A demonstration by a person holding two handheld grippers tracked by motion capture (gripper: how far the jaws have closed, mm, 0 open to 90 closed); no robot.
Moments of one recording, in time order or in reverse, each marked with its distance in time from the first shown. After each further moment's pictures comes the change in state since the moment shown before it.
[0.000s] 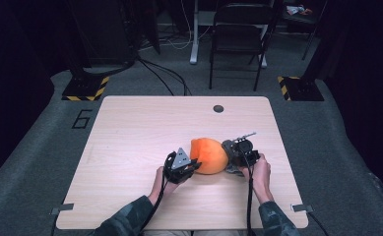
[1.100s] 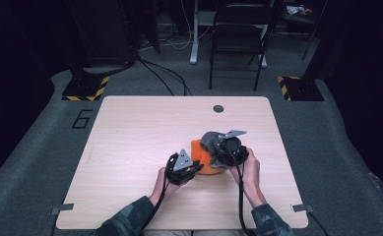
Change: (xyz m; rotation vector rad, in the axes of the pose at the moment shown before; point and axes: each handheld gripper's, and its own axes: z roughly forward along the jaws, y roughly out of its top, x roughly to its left) left arm -0.005 0.000 0.004 0.005 -0.020 0.035; right arm 0.053 0.015 -0.055 -0.227 0.082 -0.134
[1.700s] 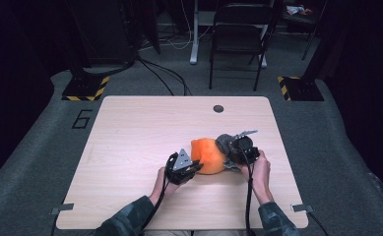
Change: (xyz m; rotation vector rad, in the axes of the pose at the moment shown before) left arm 0.003 0.000 0.000 -0.002 0.004 0.001; right arm -0.043 -0.019 0.019 0.111 -0.067 0.096
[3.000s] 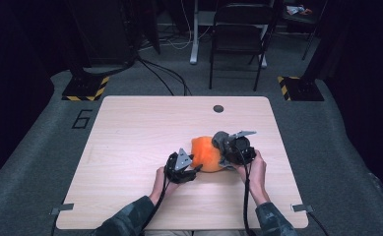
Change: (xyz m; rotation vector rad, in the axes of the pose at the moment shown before) left arm 0.001 -0.006 0.006 0.032 0.111 0.016; right arm 0.012 0.002 -0.003 -0.084 0.052 -0.001
